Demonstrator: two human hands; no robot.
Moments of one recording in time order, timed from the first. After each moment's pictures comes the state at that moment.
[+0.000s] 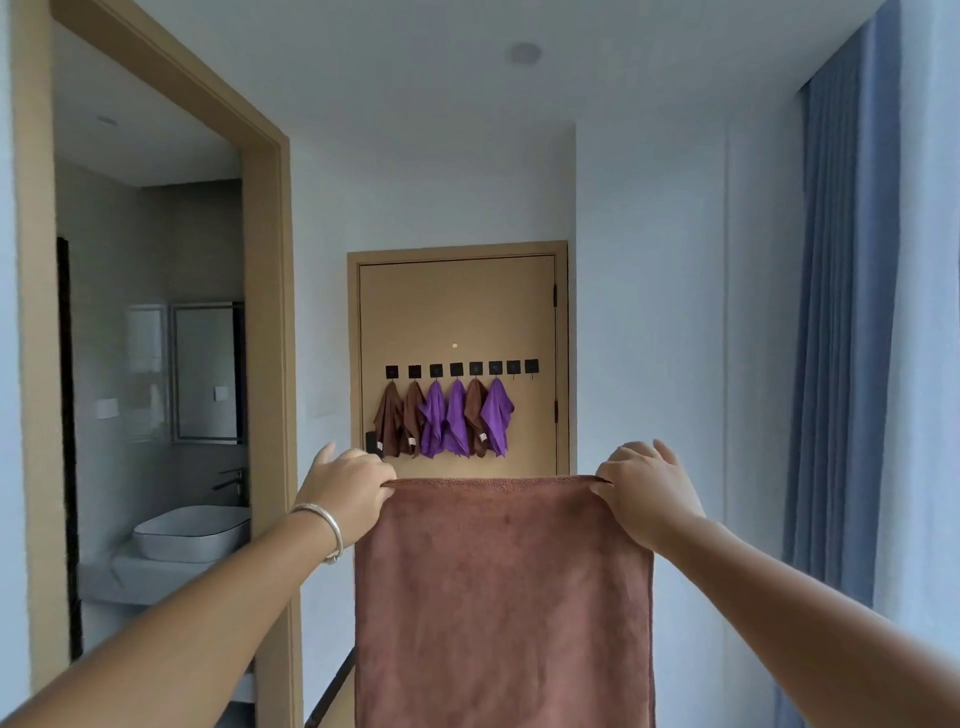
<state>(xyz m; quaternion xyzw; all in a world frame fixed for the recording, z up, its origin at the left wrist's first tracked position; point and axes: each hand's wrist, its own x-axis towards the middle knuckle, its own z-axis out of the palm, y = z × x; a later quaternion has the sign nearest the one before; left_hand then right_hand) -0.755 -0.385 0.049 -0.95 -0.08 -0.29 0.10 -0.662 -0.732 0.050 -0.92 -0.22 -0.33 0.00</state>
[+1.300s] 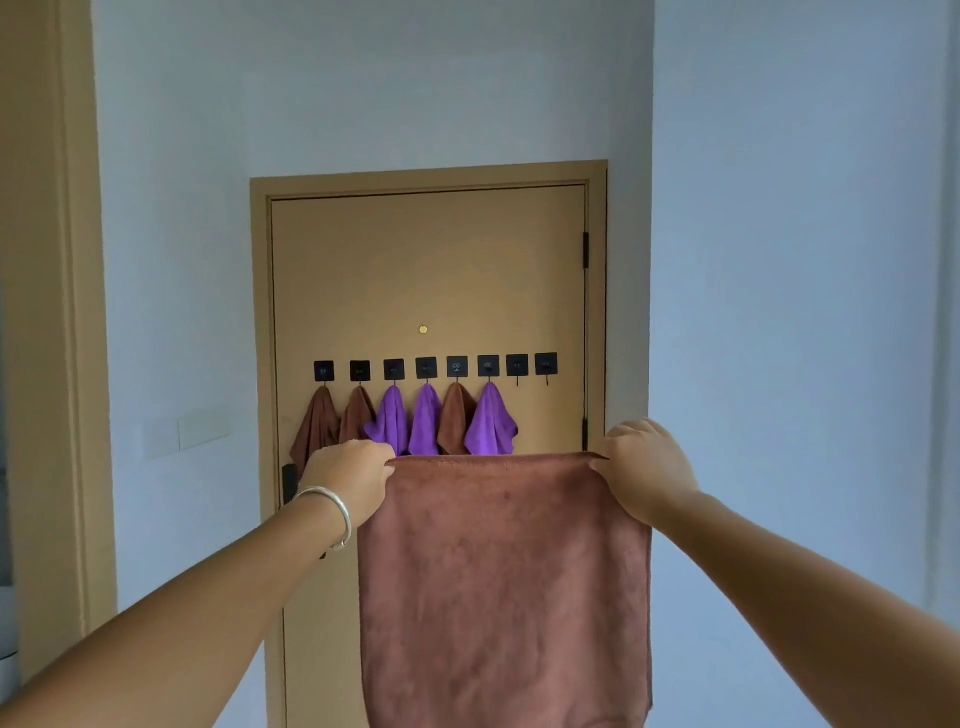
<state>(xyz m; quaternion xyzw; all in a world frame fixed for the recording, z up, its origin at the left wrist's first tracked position) -0.079 -0.183 0.053 -0.94 -0.06 -0.34 0.05 0.011 -0.519 0.060 -0.90 -0.22 -0.38 -0.02</state>
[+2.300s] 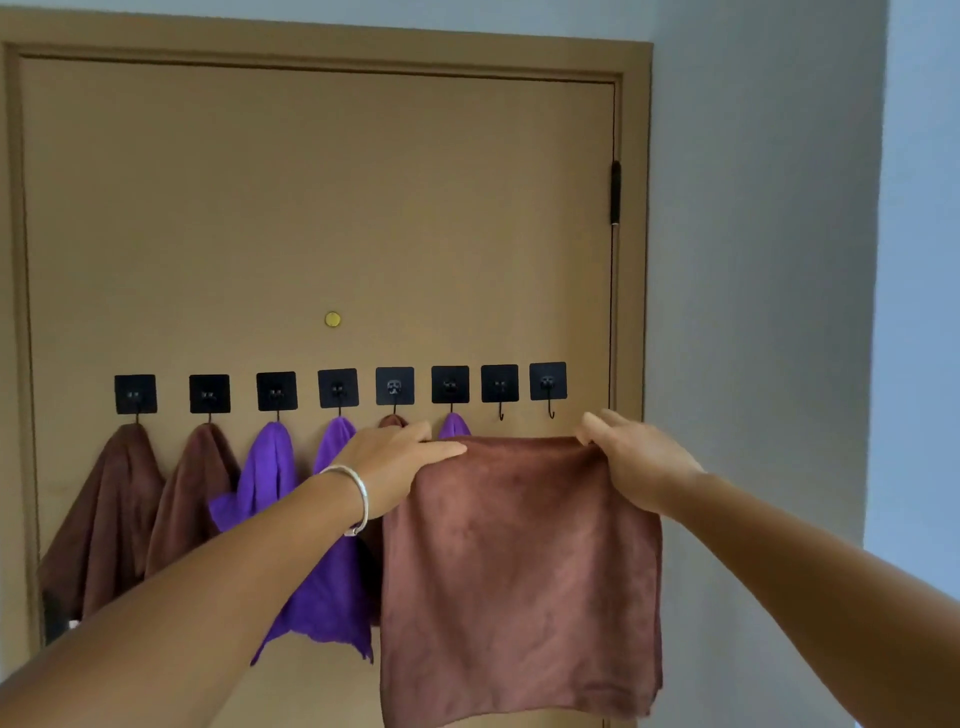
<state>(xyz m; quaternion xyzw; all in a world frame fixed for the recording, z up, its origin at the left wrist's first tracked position) 0.426 -0.095 0.081 -0.92 0.18 -0.32 0.12 0.448 -0.413 0.087 -0.91 -0.25 -0.32 0.02</state>
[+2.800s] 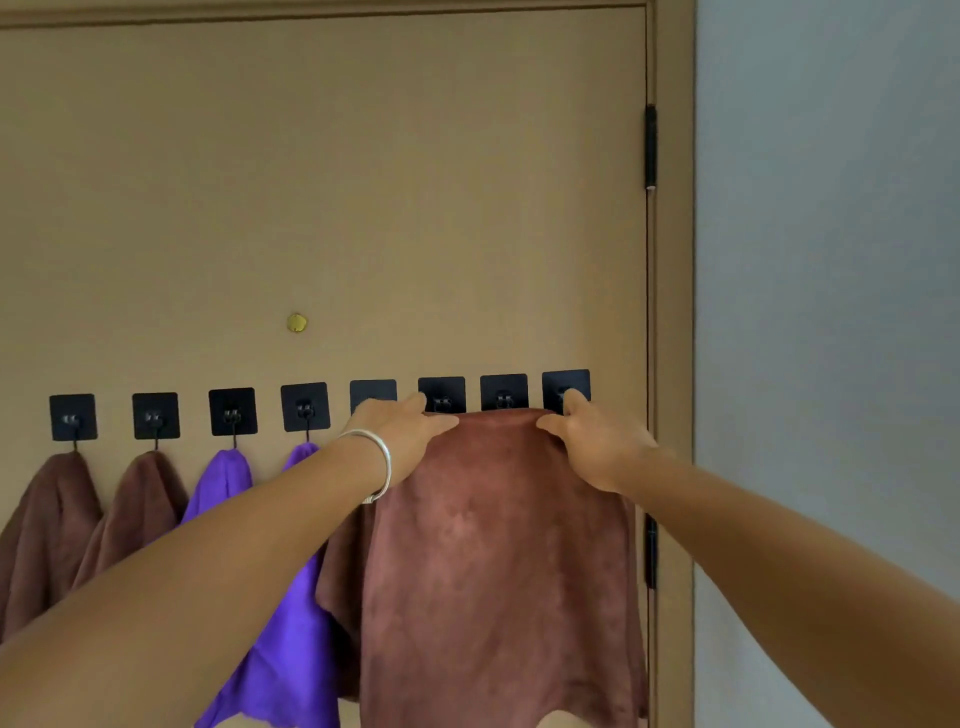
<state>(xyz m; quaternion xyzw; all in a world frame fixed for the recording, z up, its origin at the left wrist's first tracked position) 0.554 -0.116 0.125 -0.94 0.04 -0.26 0.23 0.610 -0.371 0.110 -0.90 -0.27 -0.33 -0.07</state>
